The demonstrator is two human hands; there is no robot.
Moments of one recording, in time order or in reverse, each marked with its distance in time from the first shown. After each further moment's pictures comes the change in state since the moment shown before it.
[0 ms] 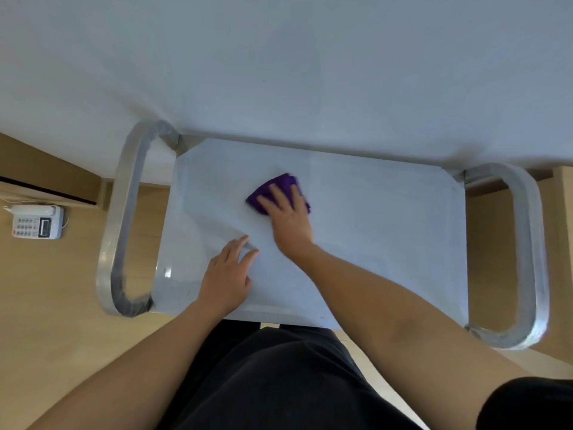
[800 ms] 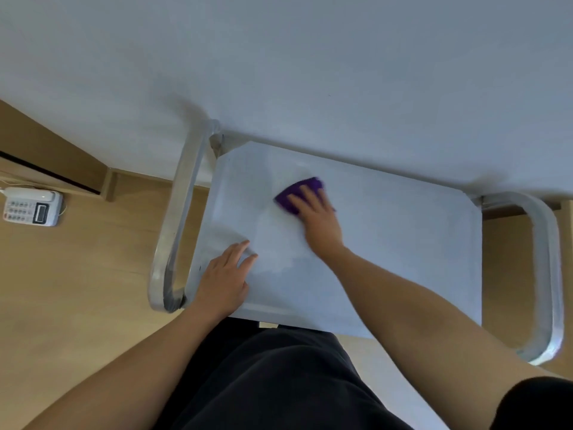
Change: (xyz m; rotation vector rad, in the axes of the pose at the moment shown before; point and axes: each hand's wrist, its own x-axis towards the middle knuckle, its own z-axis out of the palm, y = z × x) left_hand -0.025 -0.078 -0.010 -0.073 0.000 0.023; right_hand 0.013 -0.016 -0.009 0.024 0.021 -0.004
